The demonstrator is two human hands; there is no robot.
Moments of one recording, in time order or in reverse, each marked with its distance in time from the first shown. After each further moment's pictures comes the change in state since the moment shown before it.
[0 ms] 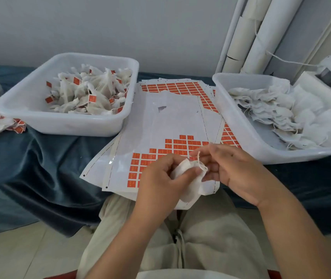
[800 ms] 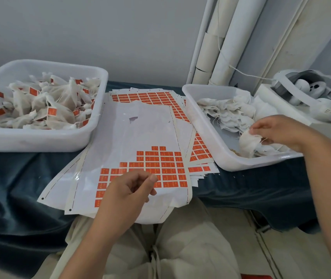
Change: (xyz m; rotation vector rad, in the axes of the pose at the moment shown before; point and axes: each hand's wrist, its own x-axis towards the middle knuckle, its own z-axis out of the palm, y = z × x) left_hand 0.018 -0.022 -0.009 0.071 -0.124 -0.086; right_hand 0.010 -0.044 -0.237 -0.743 0.496 0.341
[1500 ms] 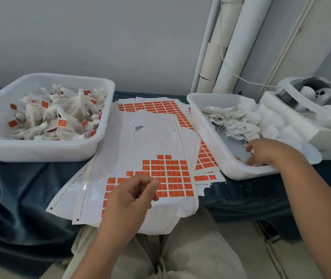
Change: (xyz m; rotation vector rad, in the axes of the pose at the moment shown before) left_hand 0.001 0.004 -0.004 -0.038 0.086 0.013; right_hand 0.007 -0.021 0.047 -0.787 -0.165 0.207
